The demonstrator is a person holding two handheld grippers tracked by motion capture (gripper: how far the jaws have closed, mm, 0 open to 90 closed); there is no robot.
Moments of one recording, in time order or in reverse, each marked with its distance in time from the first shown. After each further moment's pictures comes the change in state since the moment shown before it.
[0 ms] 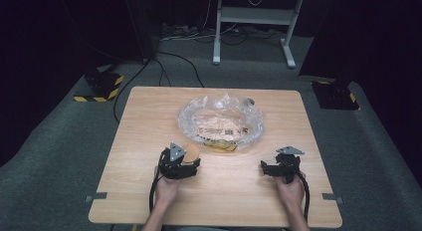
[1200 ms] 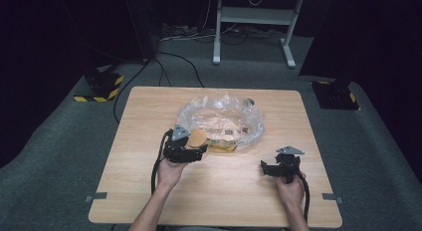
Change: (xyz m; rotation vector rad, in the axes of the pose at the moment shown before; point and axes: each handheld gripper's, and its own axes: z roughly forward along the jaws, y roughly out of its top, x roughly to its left) left arm -0.023 0.065 0.004 0.023 -0.111 -0.023; right arm 0.000 0.000 0.000 0.000 0.000 0.000
